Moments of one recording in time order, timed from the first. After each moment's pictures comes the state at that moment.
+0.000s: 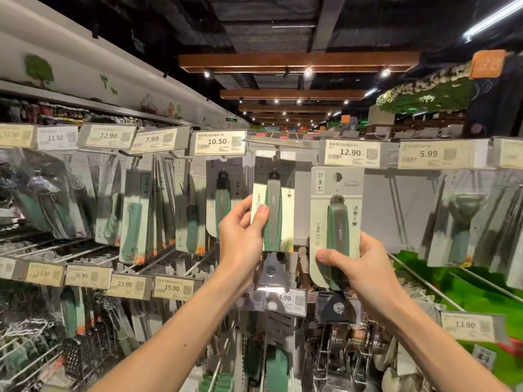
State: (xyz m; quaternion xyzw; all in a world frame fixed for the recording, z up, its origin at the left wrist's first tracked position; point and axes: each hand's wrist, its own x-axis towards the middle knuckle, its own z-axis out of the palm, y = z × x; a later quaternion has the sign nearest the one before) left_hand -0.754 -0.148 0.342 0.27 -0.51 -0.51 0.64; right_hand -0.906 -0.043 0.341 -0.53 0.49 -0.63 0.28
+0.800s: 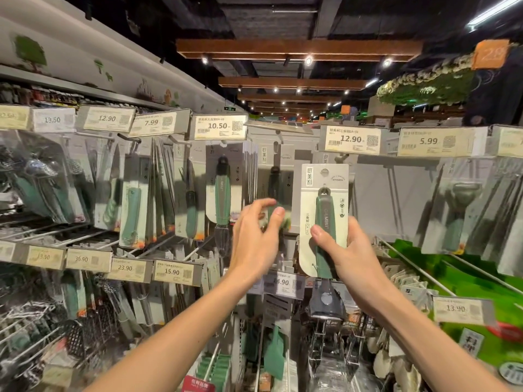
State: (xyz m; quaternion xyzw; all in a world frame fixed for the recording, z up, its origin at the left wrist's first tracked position) left_hand -0.762 -0.125 0.330 0.39 -0.69 -0.28 0.54; right_hand -0.901 -0.053 0.324 -0.55 0.50 -0.63 0.23
